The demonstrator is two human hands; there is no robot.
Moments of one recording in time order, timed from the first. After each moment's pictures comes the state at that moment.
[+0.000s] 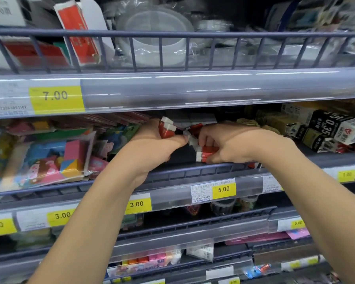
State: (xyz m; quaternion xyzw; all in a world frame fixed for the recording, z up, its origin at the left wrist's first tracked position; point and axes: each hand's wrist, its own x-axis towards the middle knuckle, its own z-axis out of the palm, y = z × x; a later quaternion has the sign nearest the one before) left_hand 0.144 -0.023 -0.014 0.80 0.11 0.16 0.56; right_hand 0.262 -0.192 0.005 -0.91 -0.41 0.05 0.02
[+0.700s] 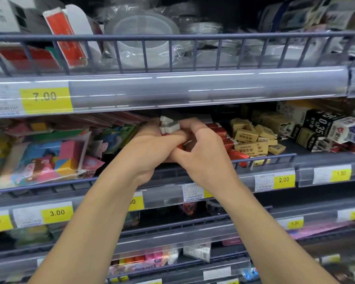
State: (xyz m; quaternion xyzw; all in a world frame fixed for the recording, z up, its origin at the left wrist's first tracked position) left_hand 0.148 -0.045 -0.014 0.73 0.11 0.16 0.65; right_hand 0.195 -0.166 -0.039 -0.75 -0.36 -0.11 0.54
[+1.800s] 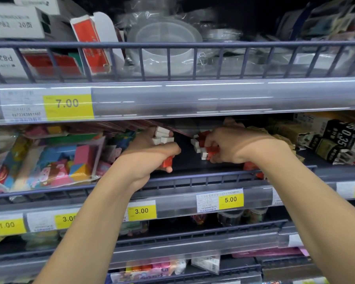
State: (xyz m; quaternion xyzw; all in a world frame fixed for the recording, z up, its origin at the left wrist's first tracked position) left_hand 0.147 -0.008 -0.021 0.71 0.16 0.17 0.67; right_hand 0.279 -0.172 0.002 -0.93 -0.36 0.02 -0.05
